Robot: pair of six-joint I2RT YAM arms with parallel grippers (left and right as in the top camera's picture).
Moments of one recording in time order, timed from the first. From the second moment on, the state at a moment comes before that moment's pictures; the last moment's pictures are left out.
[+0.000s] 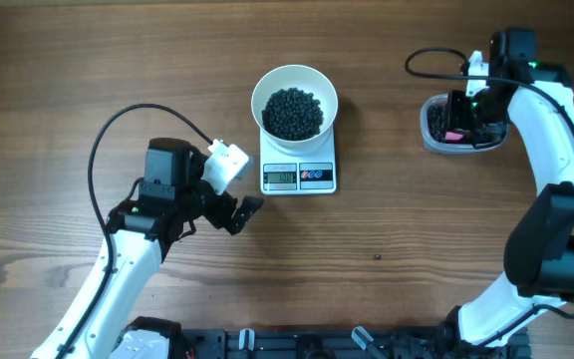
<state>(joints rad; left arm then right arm) -0.19 1.19 0.67 -0.42 0.47 0.40 -0.13 1.86 1.48 -0.96 -0.14 -0.01</state>
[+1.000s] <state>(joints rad) -0.19 1.19 0.67 -0.42 0.47 0.40 -0.30 1.91 1.48 -1.03 -0.48 -0.14</state>
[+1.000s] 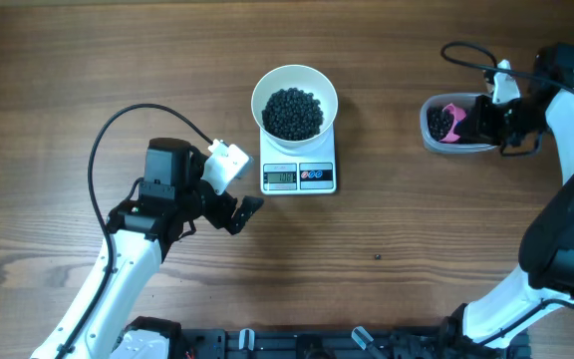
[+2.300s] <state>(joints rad) -0.19 1.19 0.67 -0.42 0.47 0.40 -0.51 1.84 1.48 -1.21 -1.04 -0.32</state>
